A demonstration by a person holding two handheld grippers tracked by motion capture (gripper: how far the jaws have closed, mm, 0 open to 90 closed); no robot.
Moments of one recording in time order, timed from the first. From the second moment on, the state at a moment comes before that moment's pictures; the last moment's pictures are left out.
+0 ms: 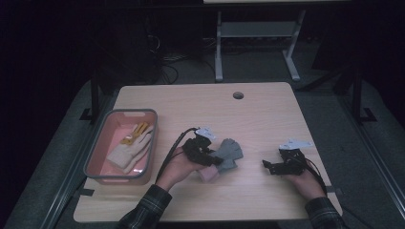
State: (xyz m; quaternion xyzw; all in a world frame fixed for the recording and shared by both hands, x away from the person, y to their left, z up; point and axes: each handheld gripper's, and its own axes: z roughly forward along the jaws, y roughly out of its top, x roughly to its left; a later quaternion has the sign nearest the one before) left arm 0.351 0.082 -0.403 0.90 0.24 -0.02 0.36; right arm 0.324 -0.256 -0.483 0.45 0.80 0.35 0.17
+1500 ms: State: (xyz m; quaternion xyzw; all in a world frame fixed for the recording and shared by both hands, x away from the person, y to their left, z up) left arm 0.366 0.317 -0.339 0.79 0.47 0.14 0.38; right arm 0.324 -0.256 -0.483 0.45 0.80 0.35 0.17
